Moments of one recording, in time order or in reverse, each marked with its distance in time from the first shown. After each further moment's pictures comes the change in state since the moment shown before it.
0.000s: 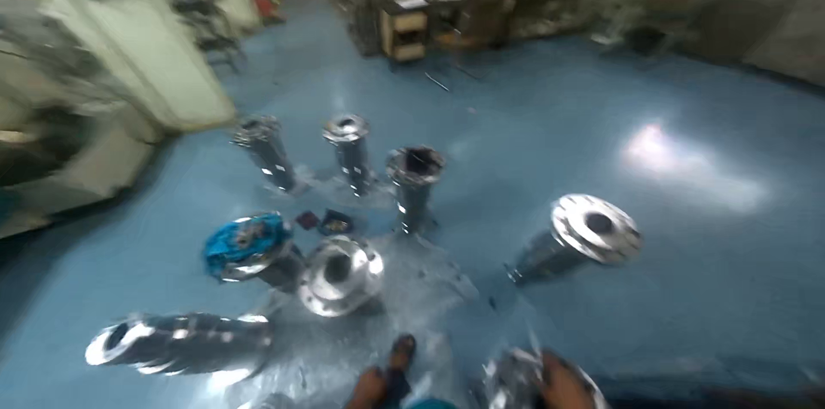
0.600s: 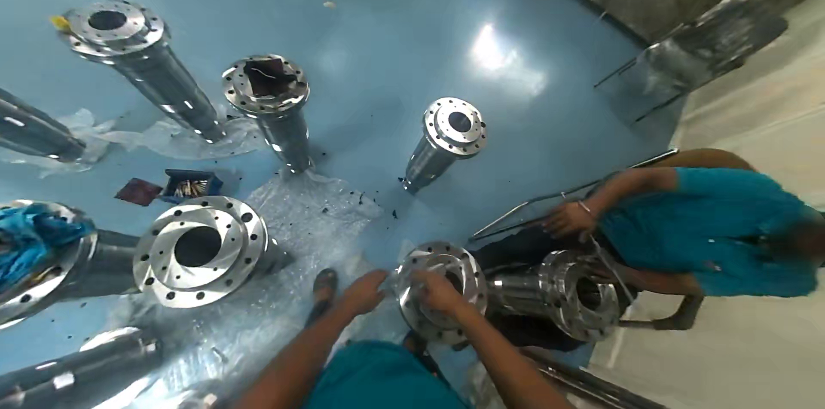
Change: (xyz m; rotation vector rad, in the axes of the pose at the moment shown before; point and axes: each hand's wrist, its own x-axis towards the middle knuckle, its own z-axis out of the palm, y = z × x) left_hand -0.013 0.174 0.092 0.741 -0.430 0.808; right_hand -0.020 -0.020 0.025 0.082 -0.253 -0.029
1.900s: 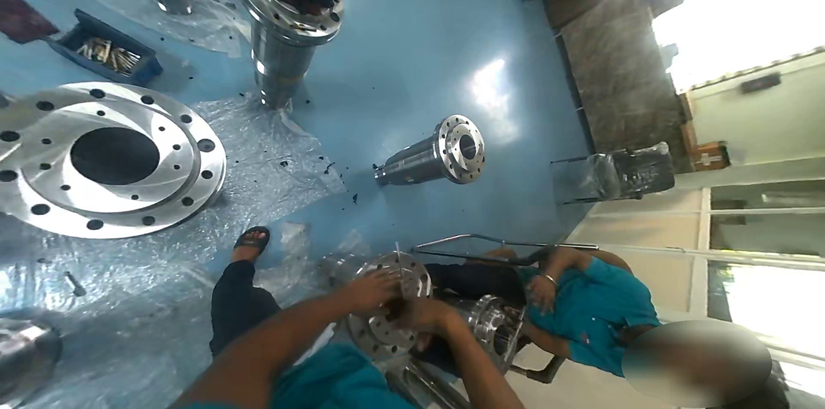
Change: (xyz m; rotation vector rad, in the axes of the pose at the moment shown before) left_hand 0.082 0.037 0.039 0.035 0.099 0.610; right_hand -0.003 -0.041 -0.065 -0.196 -0.487 0.510
